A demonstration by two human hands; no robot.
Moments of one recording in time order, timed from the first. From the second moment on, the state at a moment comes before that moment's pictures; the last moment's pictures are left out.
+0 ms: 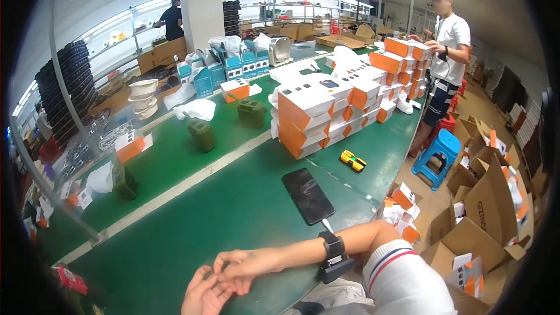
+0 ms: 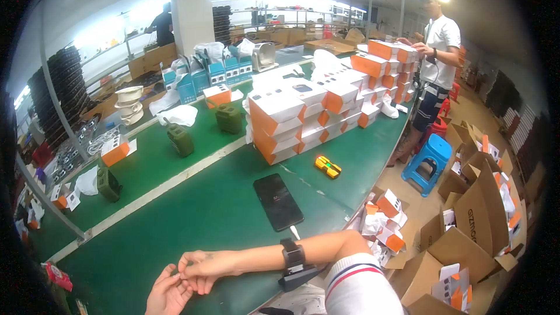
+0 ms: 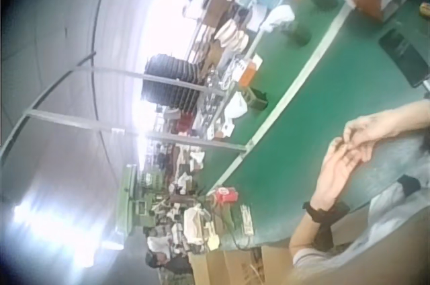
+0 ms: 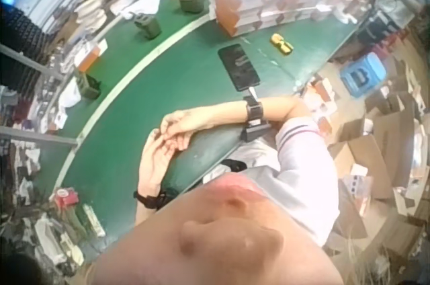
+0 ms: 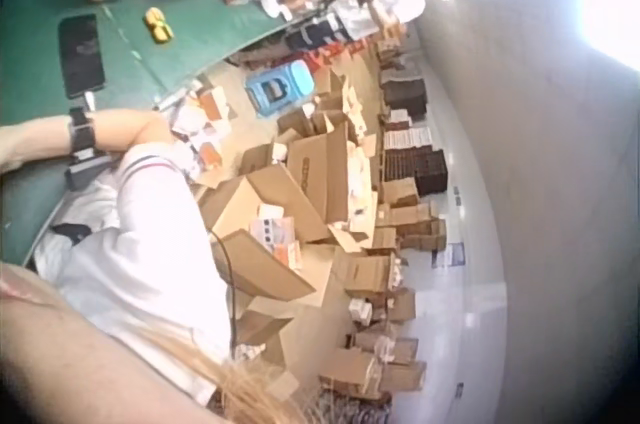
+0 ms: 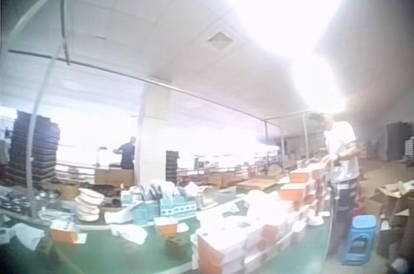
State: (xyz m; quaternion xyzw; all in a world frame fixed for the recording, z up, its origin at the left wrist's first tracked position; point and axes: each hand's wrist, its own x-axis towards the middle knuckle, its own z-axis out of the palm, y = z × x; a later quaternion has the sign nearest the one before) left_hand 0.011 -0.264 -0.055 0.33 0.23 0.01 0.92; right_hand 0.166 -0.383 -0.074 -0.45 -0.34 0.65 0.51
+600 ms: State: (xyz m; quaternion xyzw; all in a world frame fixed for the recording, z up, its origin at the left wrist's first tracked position) left_hand 0.003 -0.253 -0.086 0.40 0.21 -0.05 0.89; right_hand 0.156 -0.379 -0.127 -0.42 -0.40 0.62 0.53
